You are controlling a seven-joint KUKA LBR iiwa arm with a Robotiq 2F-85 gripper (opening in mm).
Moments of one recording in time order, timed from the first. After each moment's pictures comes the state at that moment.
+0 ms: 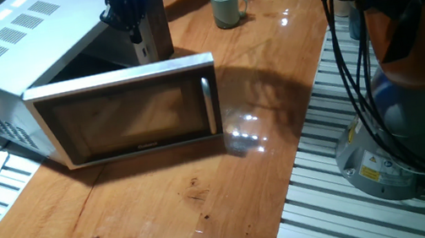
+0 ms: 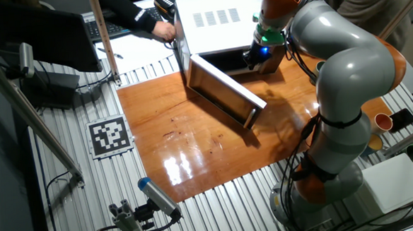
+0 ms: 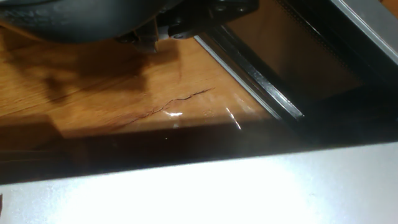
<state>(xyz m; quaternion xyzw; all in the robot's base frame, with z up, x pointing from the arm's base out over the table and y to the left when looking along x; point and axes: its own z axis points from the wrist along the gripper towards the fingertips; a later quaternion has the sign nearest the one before) 0.547 -0.004 0.257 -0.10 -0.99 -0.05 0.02</state>
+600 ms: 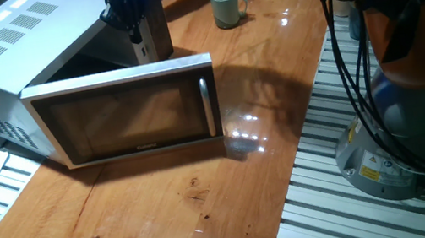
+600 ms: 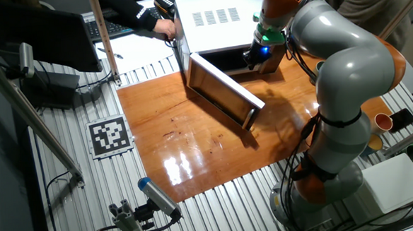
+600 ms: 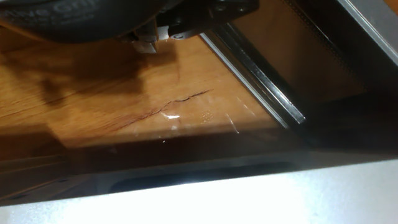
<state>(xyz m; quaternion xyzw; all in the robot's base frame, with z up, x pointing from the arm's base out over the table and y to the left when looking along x) 0.547 -0.004 0.257 -0.11 -0.99 -0.06 0.03</state>
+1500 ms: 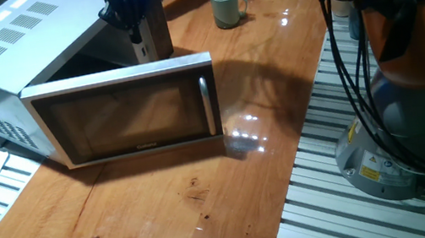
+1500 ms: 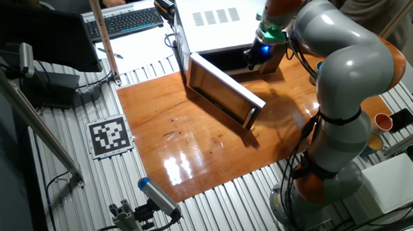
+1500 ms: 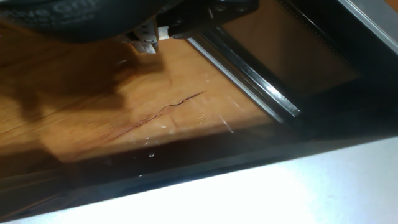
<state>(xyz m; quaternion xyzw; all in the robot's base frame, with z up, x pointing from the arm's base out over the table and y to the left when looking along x) 0.547 -0.004 0.257 -0.15 -0.98 -0.08 0.04</state>
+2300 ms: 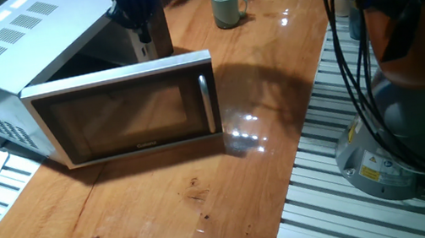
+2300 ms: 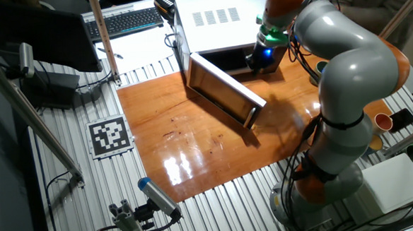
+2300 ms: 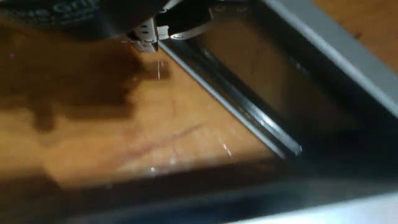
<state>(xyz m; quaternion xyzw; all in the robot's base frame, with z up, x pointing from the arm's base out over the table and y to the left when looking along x) 0.499 0.009 0.273 -0.13 -0.99 -0.07 0.07</state>
